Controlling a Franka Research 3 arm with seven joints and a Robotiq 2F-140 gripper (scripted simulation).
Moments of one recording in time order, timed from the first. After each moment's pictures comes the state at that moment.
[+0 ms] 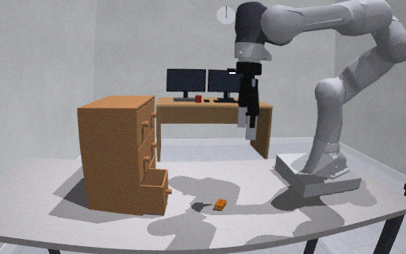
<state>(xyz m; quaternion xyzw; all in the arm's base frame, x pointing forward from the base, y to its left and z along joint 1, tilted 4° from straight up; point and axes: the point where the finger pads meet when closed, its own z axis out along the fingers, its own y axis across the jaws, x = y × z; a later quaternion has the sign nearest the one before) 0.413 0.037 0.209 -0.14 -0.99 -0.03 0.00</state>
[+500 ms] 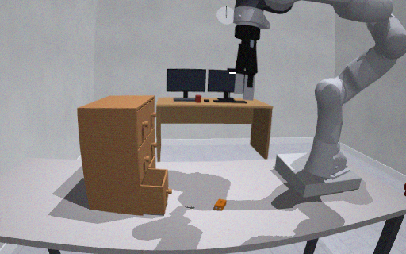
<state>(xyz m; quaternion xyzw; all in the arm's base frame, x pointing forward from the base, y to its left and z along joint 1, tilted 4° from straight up) 0.428 0.025 0.316 -0.13 -0.99 -0.03 -0.02</state>
